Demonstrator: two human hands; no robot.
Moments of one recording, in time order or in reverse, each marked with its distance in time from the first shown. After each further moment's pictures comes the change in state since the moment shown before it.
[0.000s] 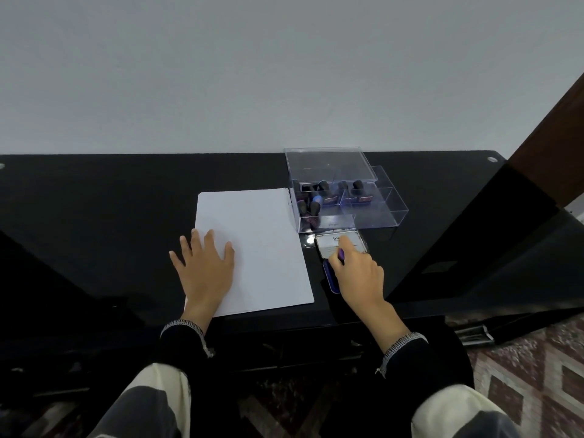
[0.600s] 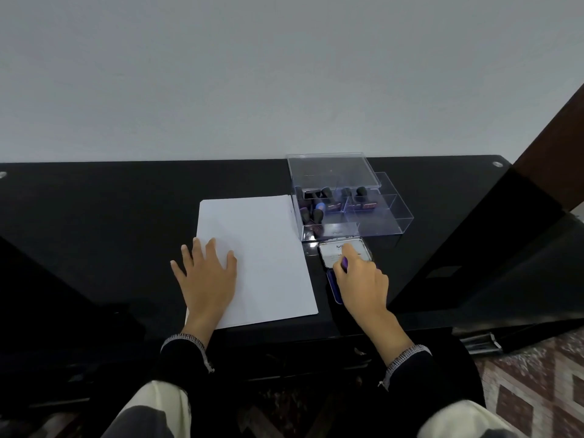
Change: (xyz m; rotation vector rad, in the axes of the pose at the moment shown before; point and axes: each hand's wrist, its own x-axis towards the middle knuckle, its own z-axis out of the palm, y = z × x) left_hand 0.000 0.001 0.001 -0.005 0.016 -0.003; right_hand 0.005 -0.003 0.004 -0.026 0.002 0.044
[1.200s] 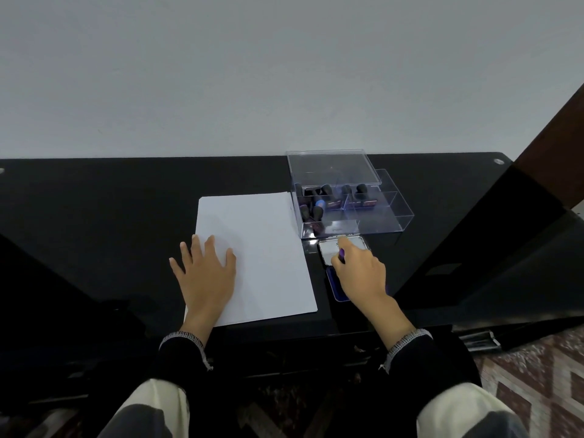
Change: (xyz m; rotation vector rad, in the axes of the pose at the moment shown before) left_hand 0.001 0.000 0.000 -0.004 0.001 0.009; right_hand 0.016 -0.002 -0.007 0.017 -0.095 -0.053
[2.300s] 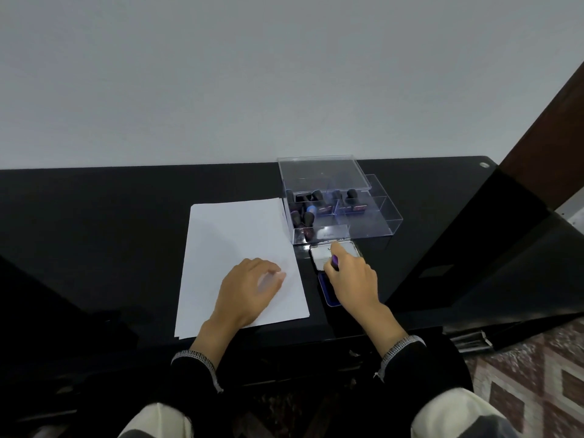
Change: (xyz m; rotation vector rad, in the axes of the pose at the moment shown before) left_hand -0.031 0.042 0.004 -0.469 -0.106 0.560; right_hand -0.005 0.004 0.001 0.063 0.033 -0.010
